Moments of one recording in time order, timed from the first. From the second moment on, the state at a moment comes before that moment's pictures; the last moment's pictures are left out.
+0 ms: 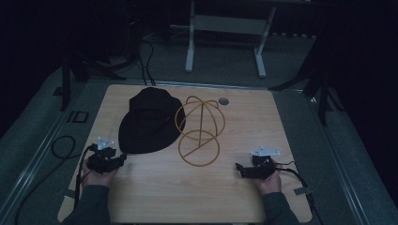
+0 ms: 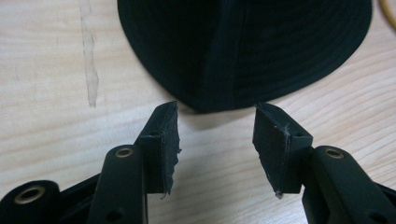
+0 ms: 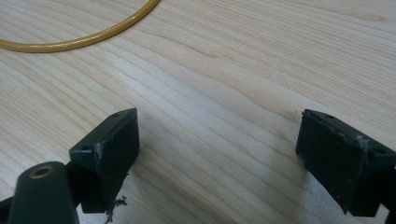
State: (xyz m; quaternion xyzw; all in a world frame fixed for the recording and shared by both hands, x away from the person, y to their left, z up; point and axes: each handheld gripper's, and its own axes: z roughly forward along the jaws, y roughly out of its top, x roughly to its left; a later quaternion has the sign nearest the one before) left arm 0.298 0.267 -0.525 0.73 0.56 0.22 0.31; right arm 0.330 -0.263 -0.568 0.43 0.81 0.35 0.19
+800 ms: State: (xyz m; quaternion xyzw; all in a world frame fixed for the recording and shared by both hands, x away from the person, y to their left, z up) left arm 0.350 0.258 -0.474 0.78 0.52 0.20 0.30; right arm 0.330 -0.263 -0.568 0.43 0.81 0.35 0.19
